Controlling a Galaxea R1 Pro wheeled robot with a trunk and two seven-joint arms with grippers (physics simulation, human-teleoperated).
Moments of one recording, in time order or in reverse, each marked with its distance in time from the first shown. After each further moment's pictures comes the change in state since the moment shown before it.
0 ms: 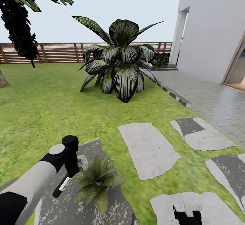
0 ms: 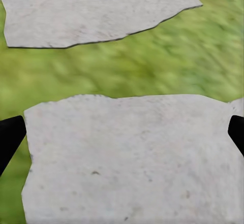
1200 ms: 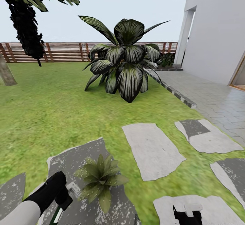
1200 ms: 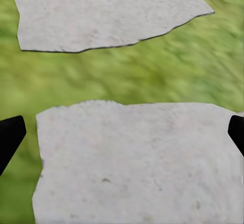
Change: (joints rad) left arm 0.303 0.060 0.085 0.070 0.638 -0.003 0.755; right arm 0.000 0.000 0.000 0.000 0.000 0.000 -0.001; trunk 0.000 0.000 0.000
